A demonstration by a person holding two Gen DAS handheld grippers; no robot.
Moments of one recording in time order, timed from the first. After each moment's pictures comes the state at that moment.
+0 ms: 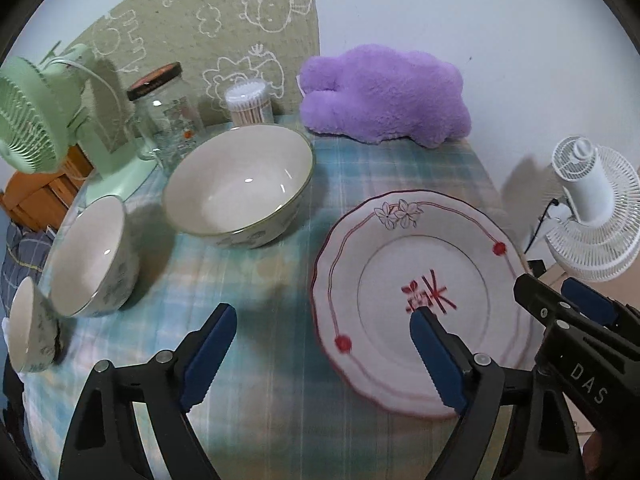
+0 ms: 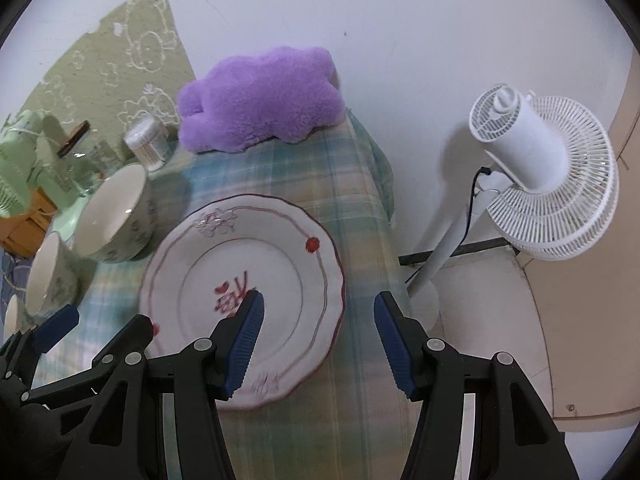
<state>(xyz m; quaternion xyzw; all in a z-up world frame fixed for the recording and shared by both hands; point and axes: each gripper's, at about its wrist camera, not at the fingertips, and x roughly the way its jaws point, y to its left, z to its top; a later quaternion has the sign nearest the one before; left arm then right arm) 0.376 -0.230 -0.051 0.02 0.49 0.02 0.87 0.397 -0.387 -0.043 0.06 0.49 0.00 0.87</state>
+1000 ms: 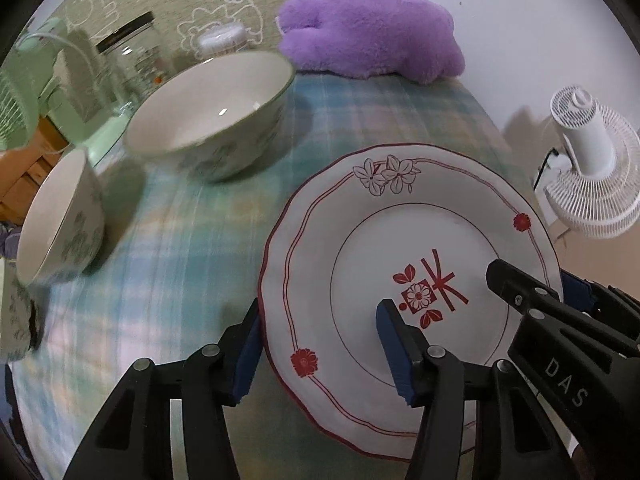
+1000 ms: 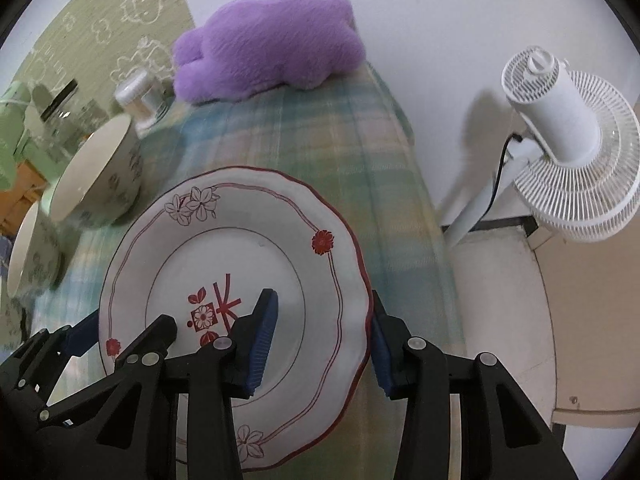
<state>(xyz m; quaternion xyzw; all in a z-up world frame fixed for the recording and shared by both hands) 0.356 -0.231 -0.089 0.03 0.54 -0.01 0.84 0.387 -0.365 -0.085 0.06 0.54 0.01 0.84</state>
